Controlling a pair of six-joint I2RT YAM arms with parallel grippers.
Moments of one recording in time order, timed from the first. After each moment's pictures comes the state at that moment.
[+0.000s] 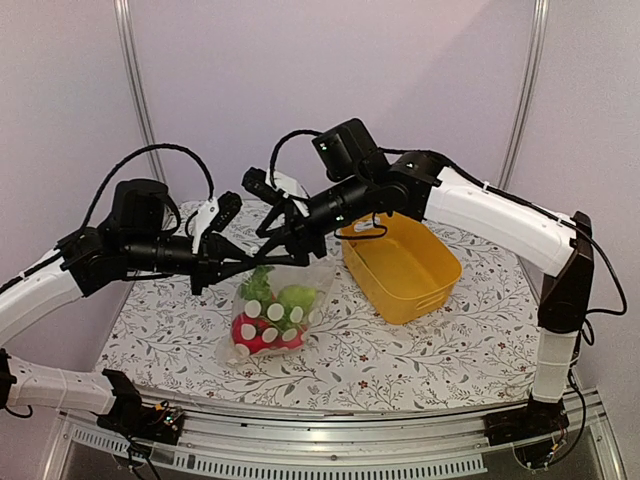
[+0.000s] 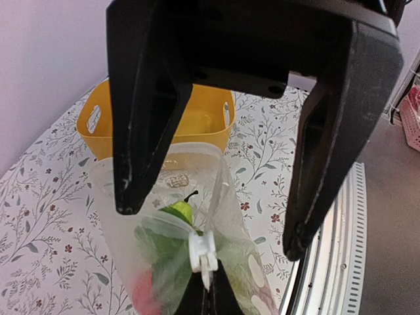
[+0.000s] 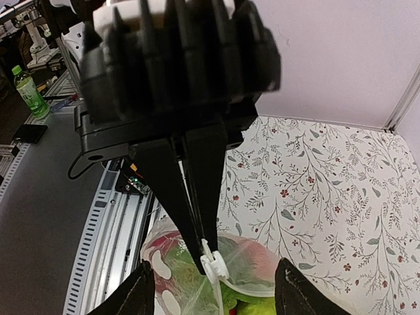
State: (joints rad) left arm -0.71 1.01 0.97 -0.44 0.45 0.18; right arm 1.03 1.95 2.04 -0.65 -0.57 -0.33
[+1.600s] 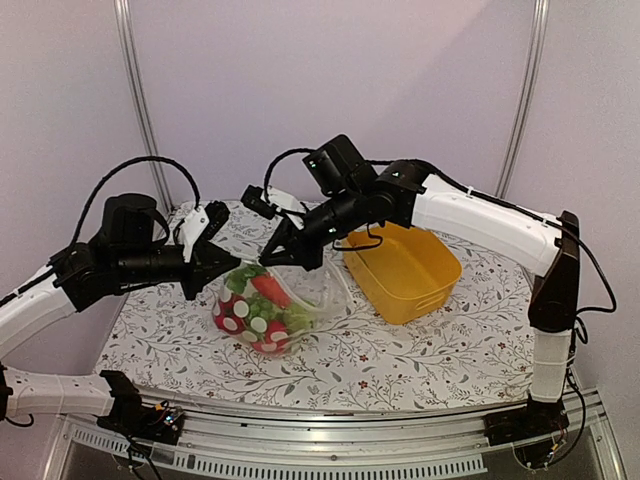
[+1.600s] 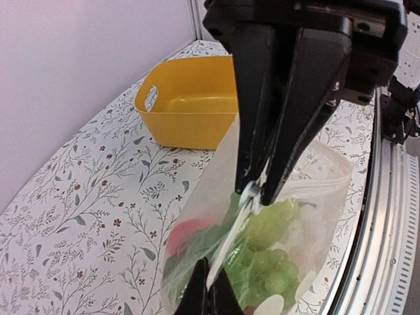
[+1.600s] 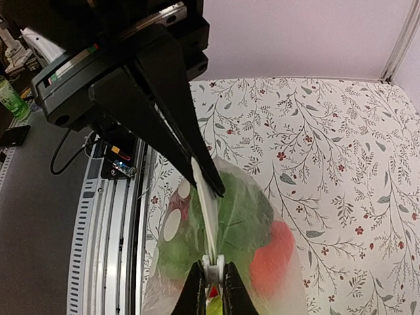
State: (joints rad) left arm -0.69 0.91 0.88 -0.43 0.23 0.23; right arm 1.01 2.01 2.05 -0.72 -0.47 -0.27
